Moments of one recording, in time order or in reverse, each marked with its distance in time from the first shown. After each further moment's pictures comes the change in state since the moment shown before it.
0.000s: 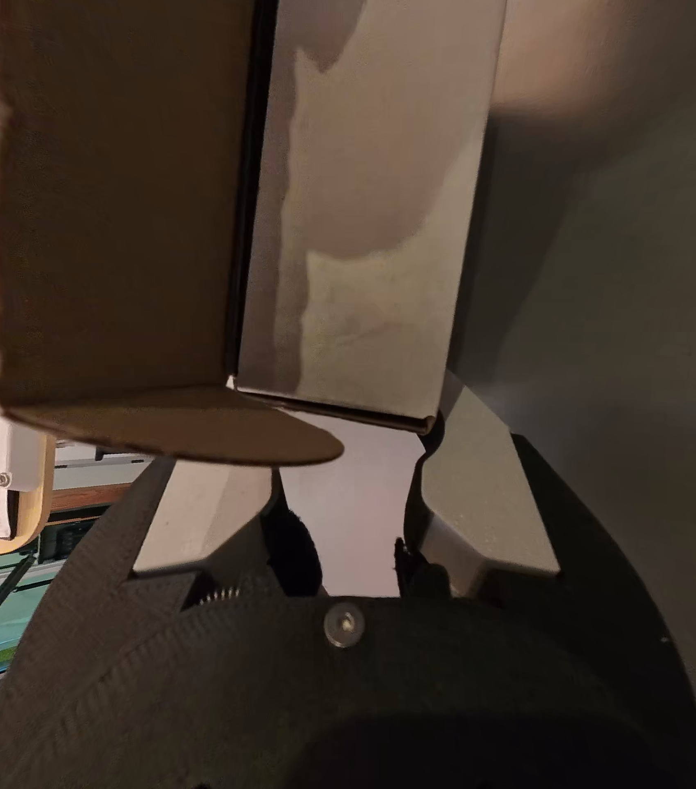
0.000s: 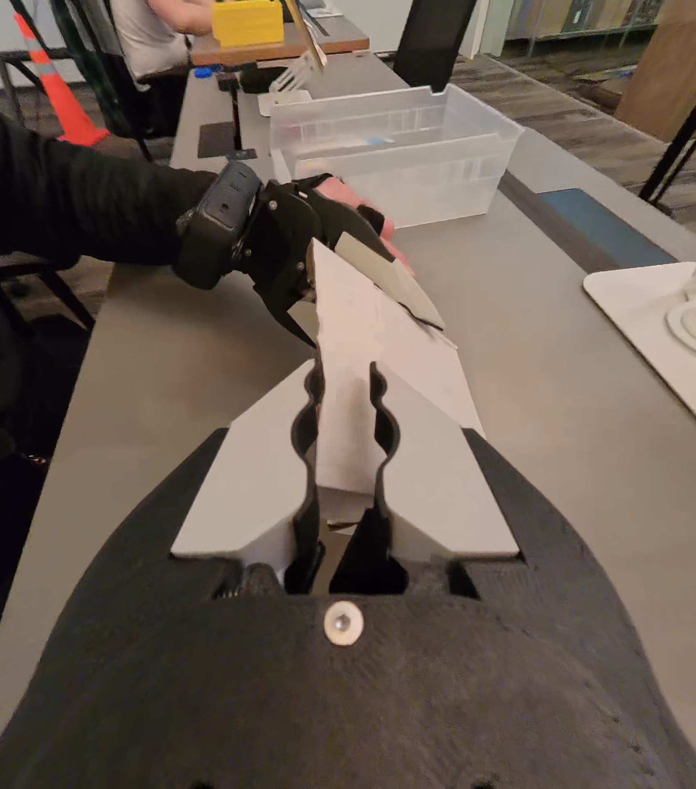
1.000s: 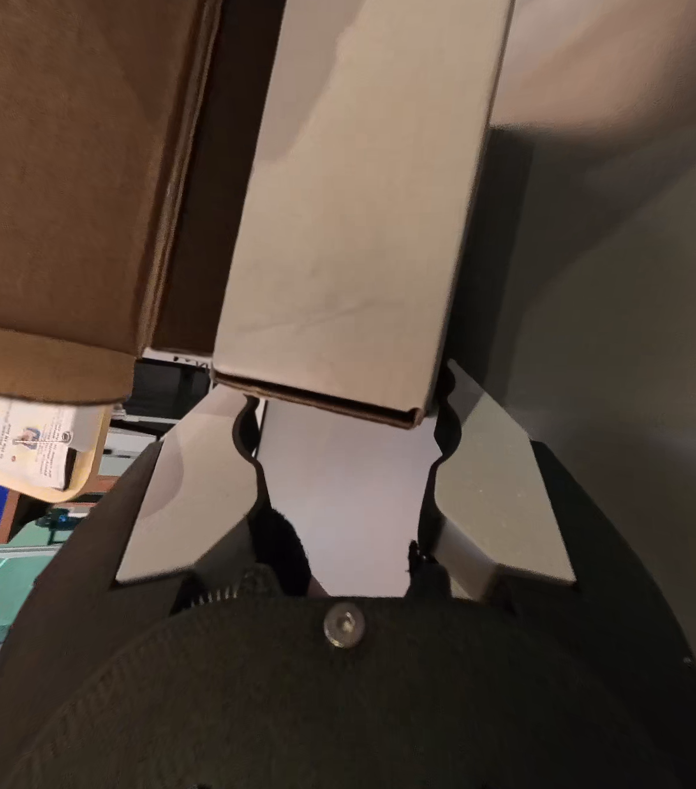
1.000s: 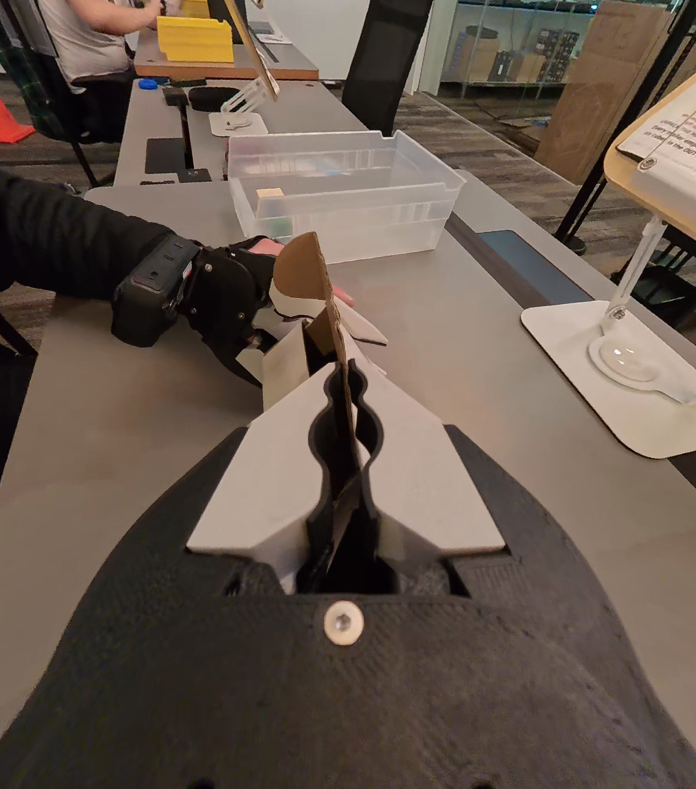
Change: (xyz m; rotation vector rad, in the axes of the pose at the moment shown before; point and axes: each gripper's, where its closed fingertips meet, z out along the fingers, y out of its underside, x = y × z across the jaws) left arm 0.006 -0.001 -0.017 0.082 -0.185 -0.013; right arm 0.009 -0.026 0.002 0.041 0.118 -0.047
